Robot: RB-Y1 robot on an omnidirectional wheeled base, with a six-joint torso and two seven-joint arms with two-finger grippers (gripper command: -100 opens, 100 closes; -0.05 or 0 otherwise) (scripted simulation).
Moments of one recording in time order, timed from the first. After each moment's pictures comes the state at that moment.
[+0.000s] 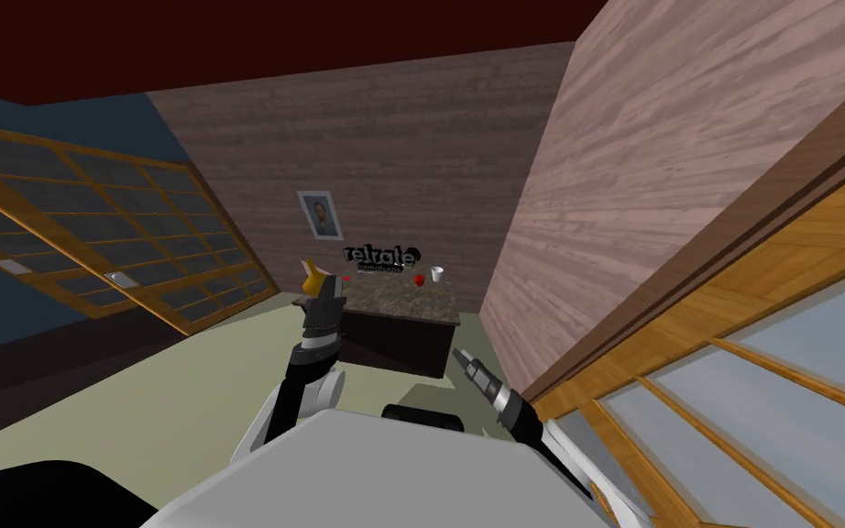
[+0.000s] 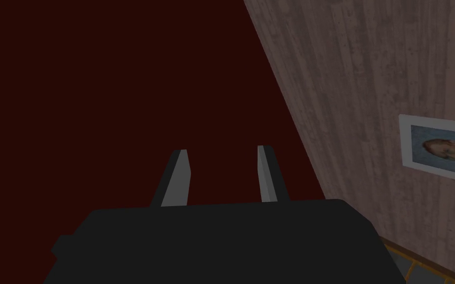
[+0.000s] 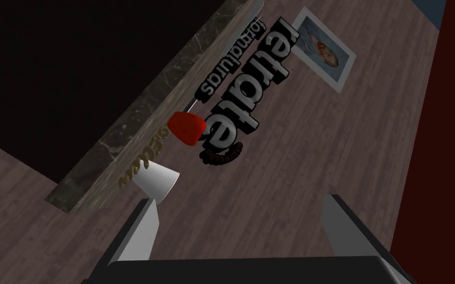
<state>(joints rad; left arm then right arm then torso) 0.50 -0.03 0.05 -2.31 -0.11 -0.61 -0.12 0.39 -0.67 0.40 -1.80 0.41 -0.50 -0.09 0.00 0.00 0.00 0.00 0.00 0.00</state>
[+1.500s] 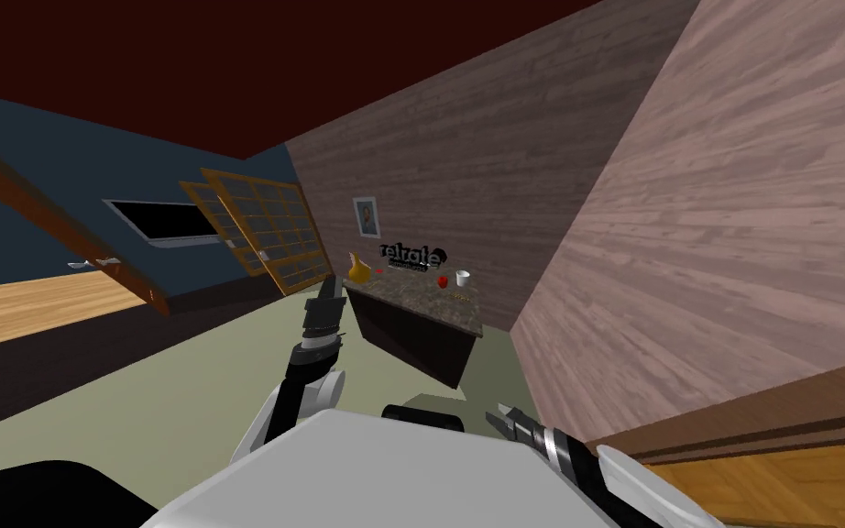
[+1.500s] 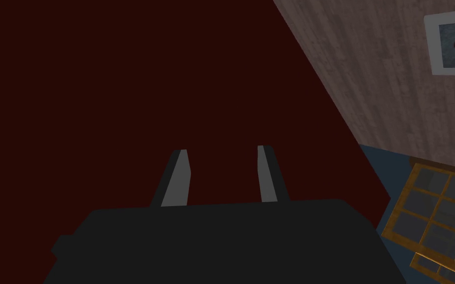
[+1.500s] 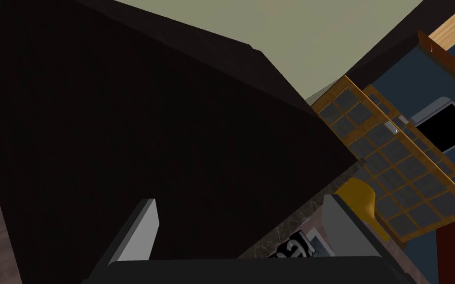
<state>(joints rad) 0.50 -0.03 0.05 -2.31 -0.11 -0.61 -0.12 0.27 -1.02 0.62 -1.40 0.55 -0.62 -0.08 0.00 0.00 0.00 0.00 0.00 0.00</state>
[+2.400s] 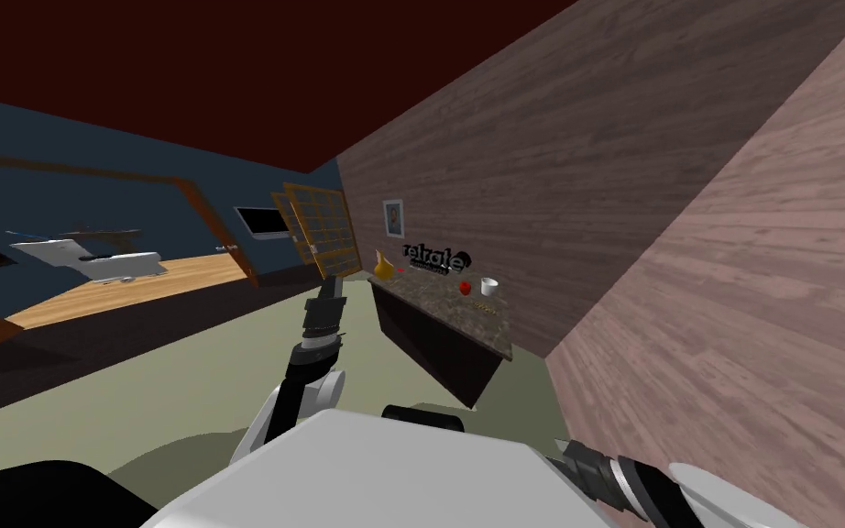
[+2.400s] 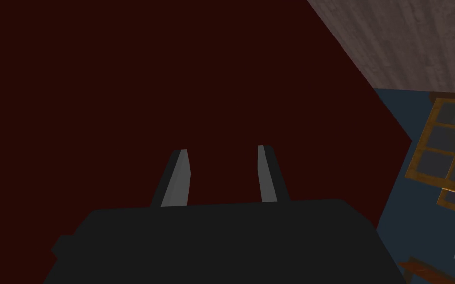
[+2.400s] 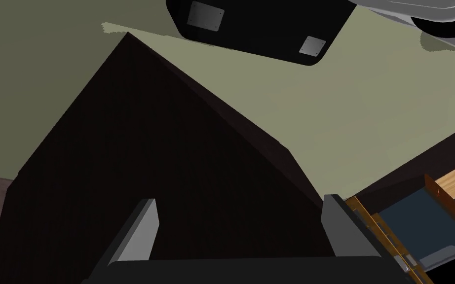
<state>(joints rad) 0.50 -0.03 0.05 -2.31 -0.11 -0.61 -0.12 0.21 -1.24 0.74 -1.16 0.60 -0.72 -0.08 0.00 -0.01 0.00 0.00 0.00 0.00</state>
